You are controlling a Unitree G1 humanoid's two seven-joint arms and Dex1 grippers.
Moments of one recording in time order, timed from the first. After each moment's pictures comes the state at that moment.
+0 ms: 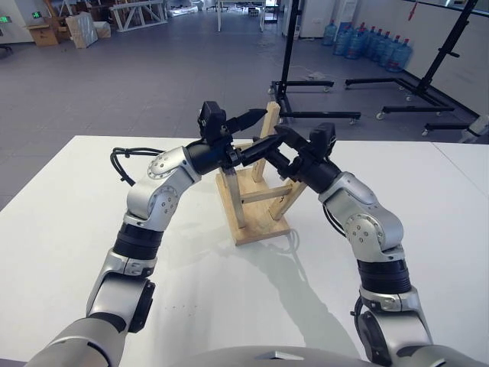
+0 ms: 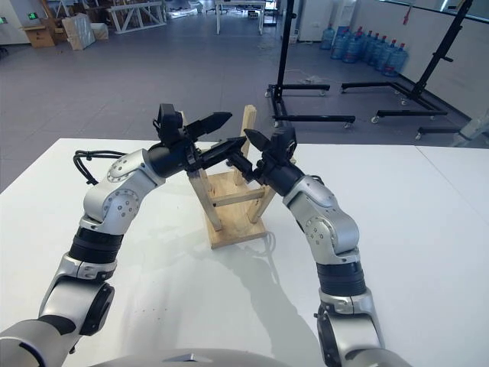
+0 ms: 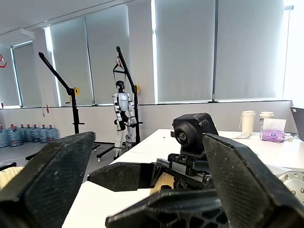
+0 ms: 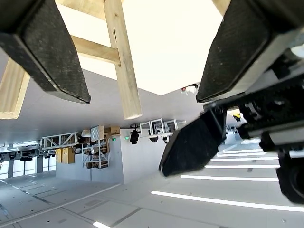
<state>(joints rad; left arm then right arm) -0.63 0.27 -0.14 0.01 -0.66 0.34 -0.77 -0.42 -0.23 -0.02 -0.20 0.65 0.46 0.47</state>
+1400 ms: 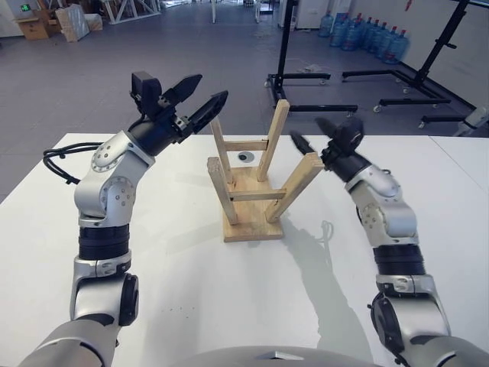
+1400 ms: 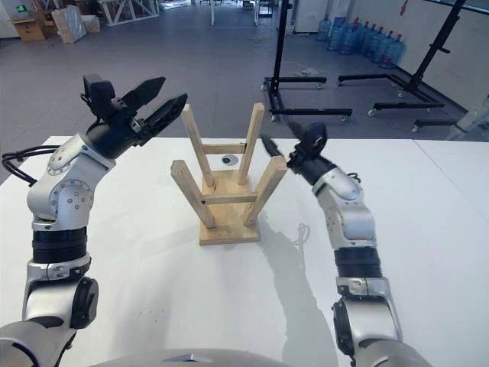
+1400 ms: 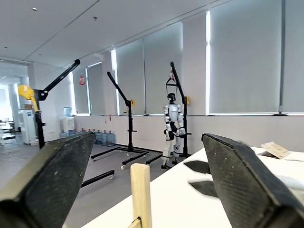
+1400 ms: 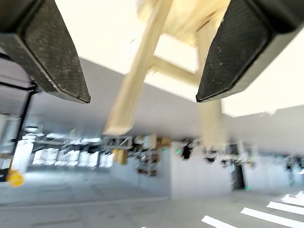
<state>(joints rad) -0.61 0.37 0.17 -0.11 -0.62 0.43 -0.67 -0.45 -0.34 -0.05 0.11 0.38 0.17 0.53</state>
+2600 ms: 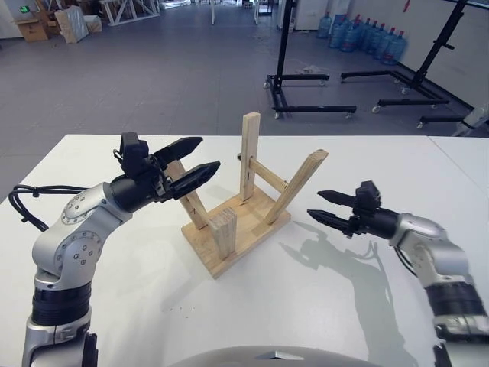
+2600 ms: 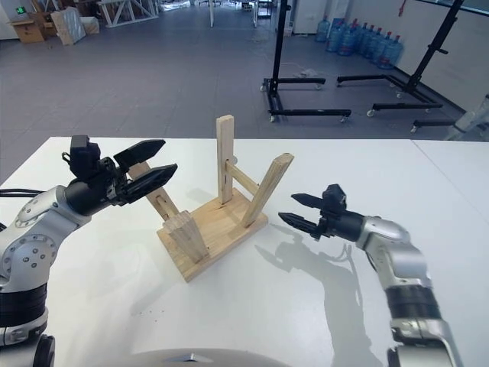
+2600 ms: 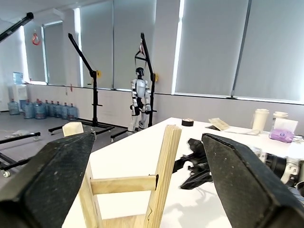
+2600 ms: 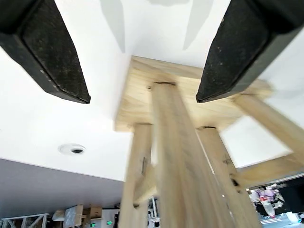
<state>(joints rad) -0.25 0.53 0.19 -0.39 -0.88 0.56 -0.79 -0.26 -0.58 -0.06 0.31 0.47 0.23 1.10</state>
